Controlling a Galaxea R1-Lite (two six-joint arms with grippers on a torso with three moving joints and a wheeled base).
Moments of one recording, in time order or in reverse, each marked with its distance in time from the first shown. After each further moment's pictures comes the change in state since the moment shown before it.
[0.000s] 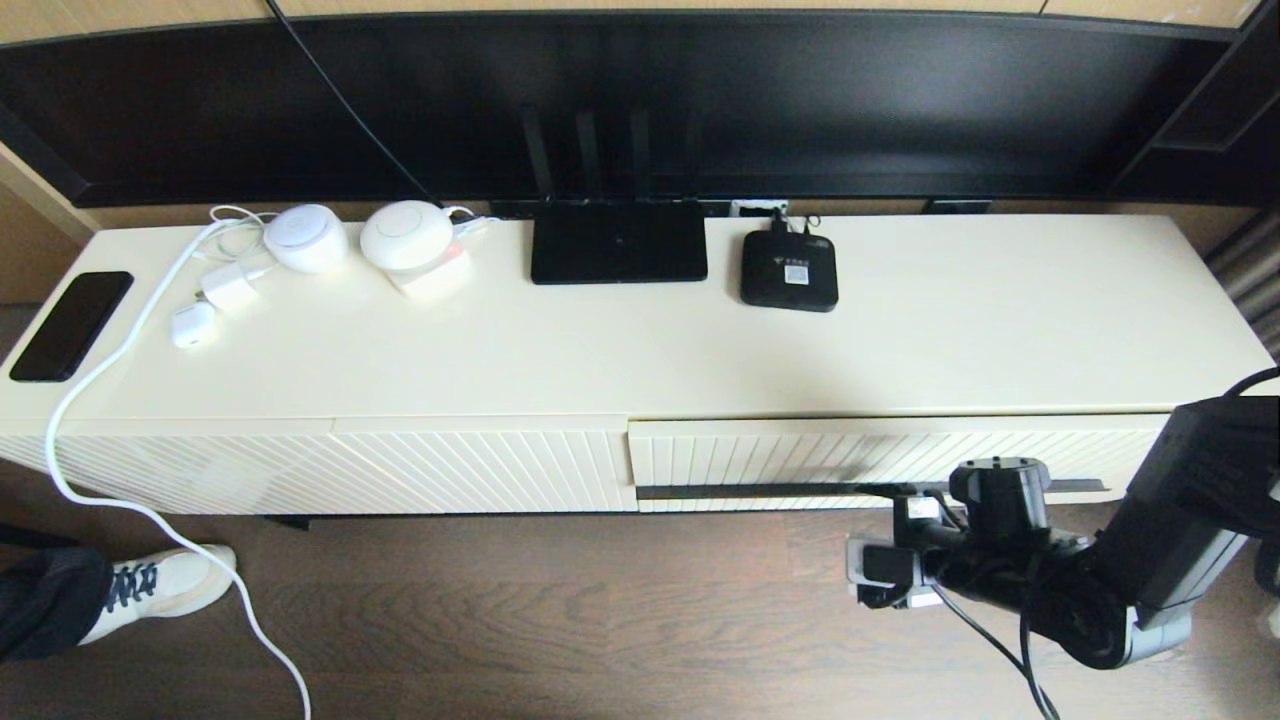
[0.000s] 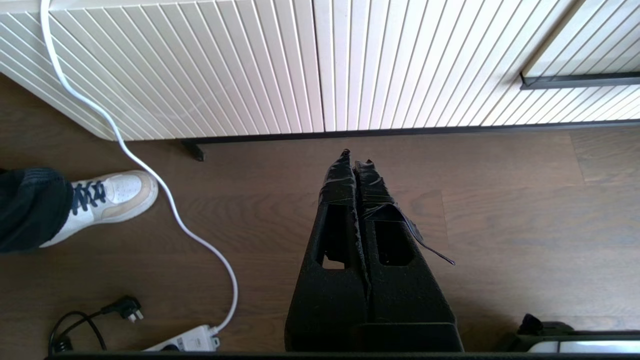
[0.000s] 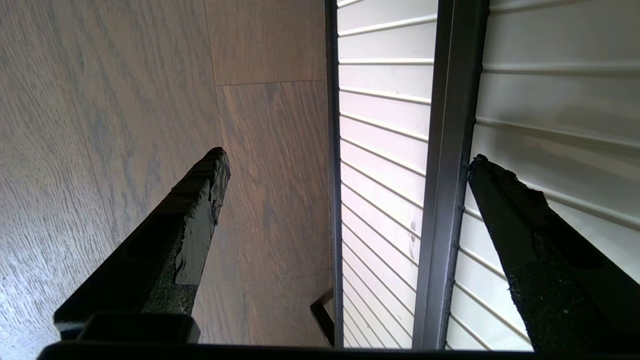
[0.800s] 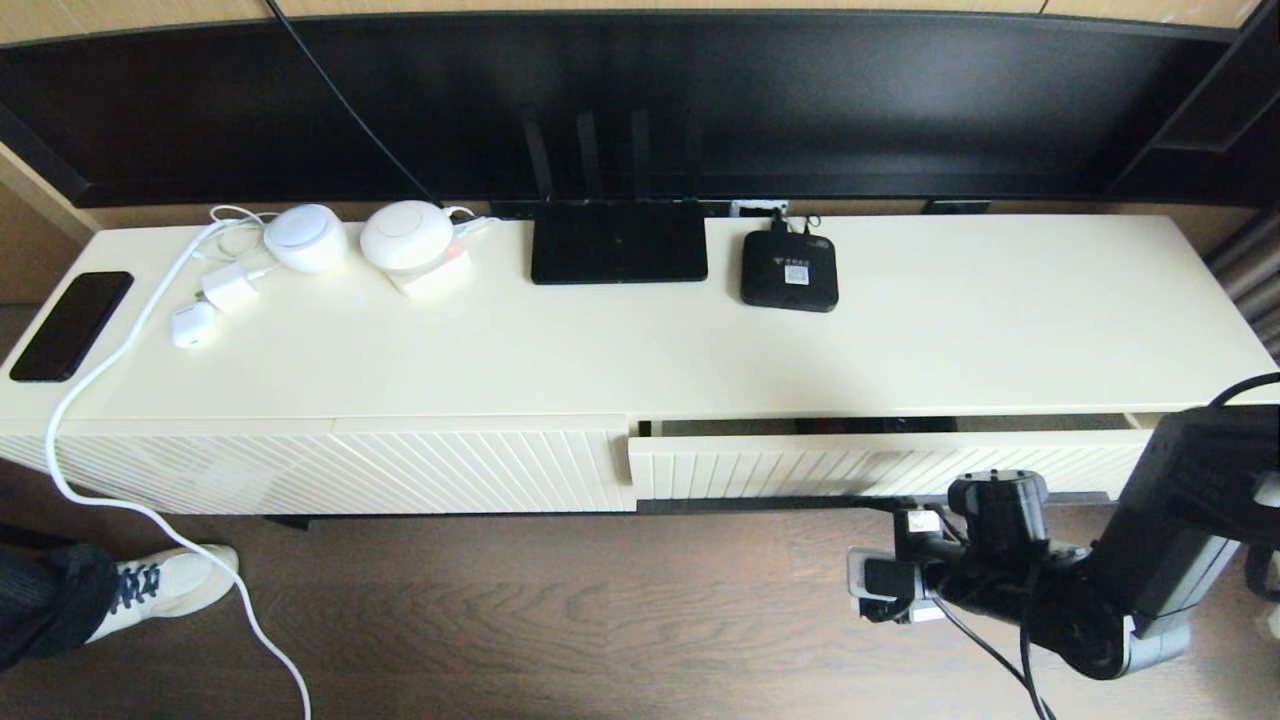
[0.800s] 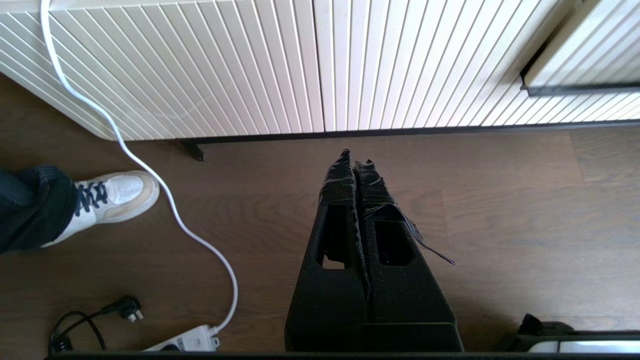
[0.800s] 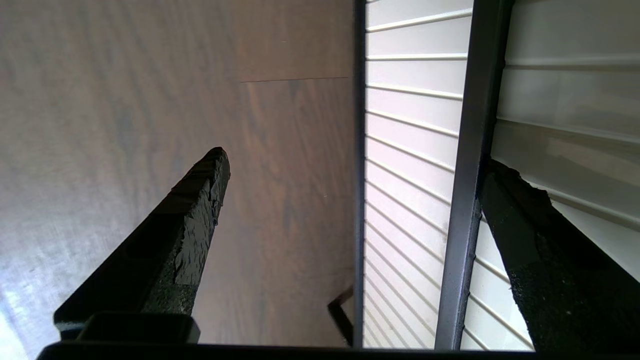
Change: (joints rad) left arm 0.000 0.000 0.000 0.000 0.000 0.000; right arm -0.004 0.021 0.053 -0.004 0.006 0.001
